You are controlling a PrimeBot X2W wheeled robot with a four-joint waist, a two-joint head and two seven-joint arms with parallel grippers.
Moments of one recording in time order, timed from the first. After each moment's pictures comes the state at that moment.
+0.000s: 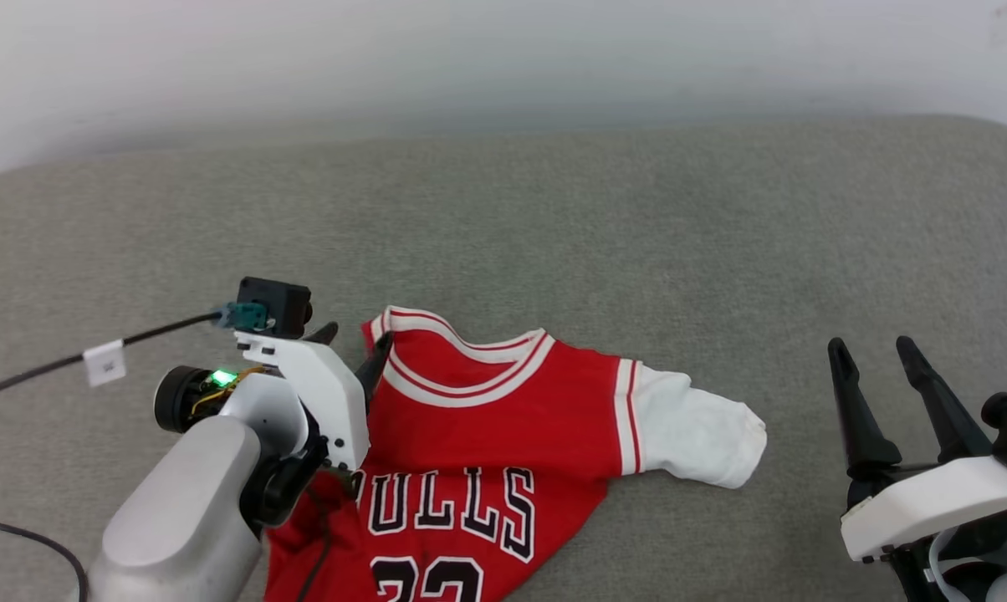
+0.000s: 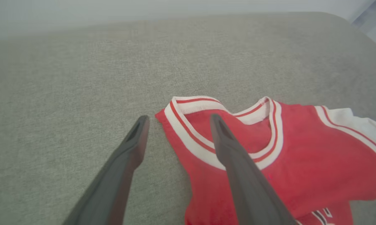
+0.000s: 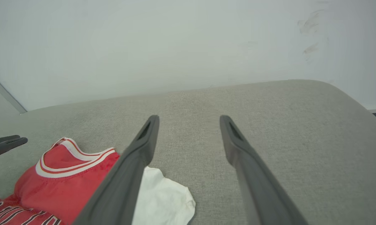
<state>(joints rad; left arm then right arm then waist) -0.52 0.41 -0.56 0.40 -0.71 0.02 0.21 0.00 -0.05 -0.06 -0.20 0.24 0.13 0.15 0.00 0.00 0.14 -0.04</state>
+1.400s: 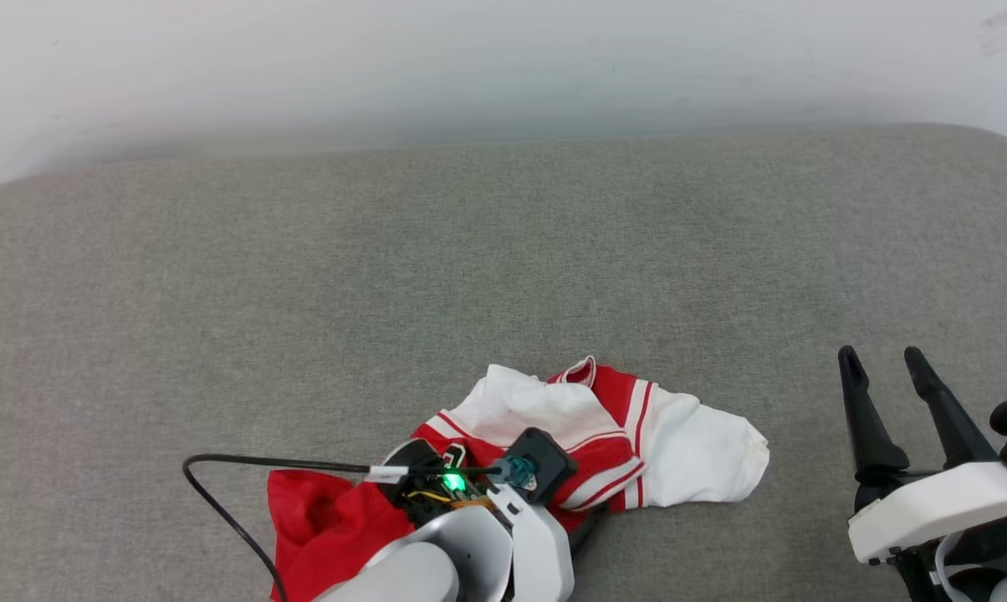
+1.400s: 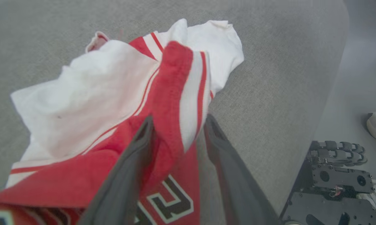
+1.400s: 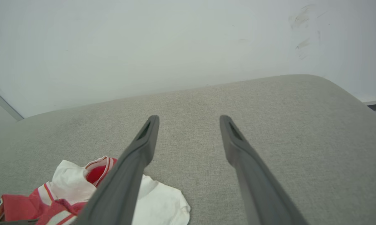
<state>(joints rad) -0.46 0.28 -0.96 0.23 -0.54 -0.03 0.30 0.00 -0.05 -0.09 -0.14 0.26 0.13 0.12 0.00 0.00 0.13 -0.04</state>
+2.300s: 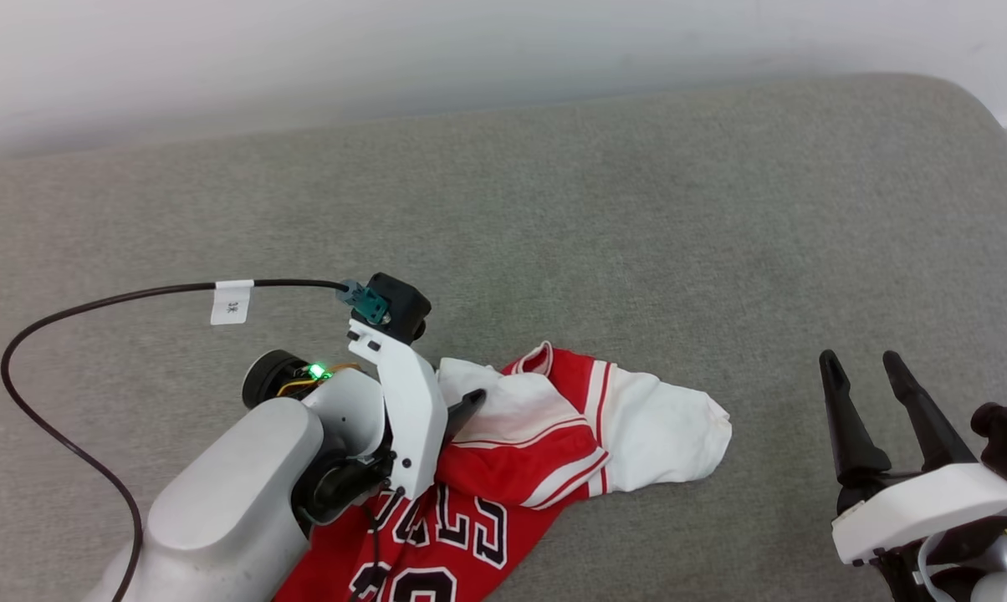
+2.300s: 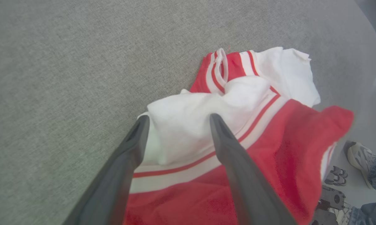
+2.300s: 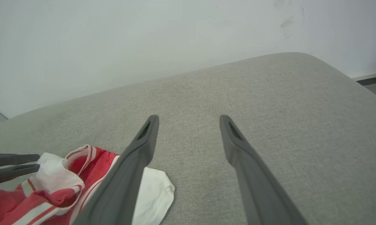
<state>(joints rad) -0.61 0.41 -0.76 0.29 -0.82 -0.06 0.53 0.00 -0.05 -0.06 -0.11 0.30 0.13 0.10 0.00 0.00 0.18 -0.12</state>
